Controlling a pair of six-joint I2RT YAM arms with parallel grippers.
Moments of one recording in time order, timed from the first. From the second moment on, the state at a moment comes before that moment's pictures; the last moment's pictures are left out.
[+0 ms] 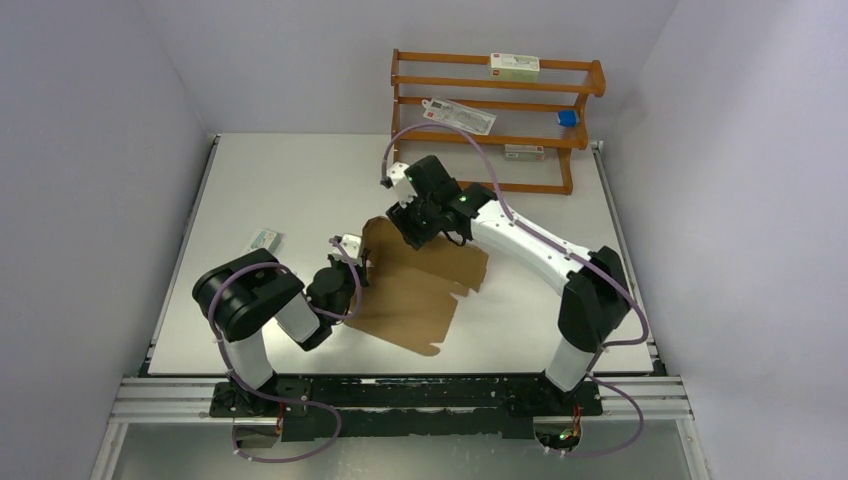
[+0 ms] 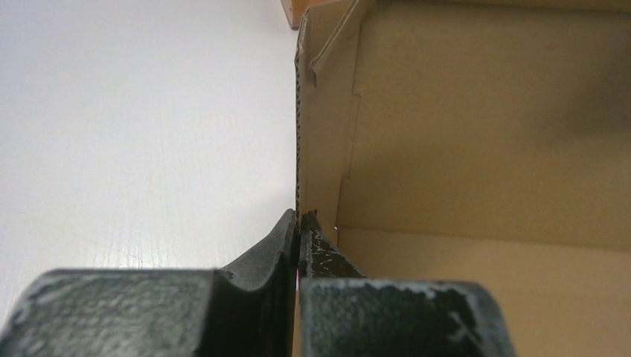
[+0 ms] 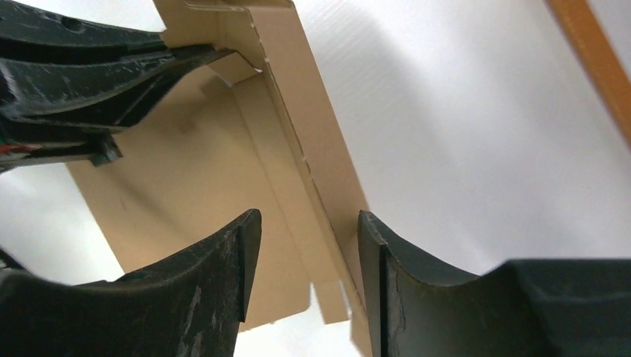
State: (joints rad) left arm -0.75 1.80 0.26 1.45 -0.42 -0.09; right arm 0.75 1.73 1.50 -0.66 -0.06 -0.11
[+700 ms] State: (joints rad) left arm -0.74 1.79 0.27 1.44 -0.39 -0.06; right arm 0.92 1.58 1.05 -0.20 0.44 -0.53
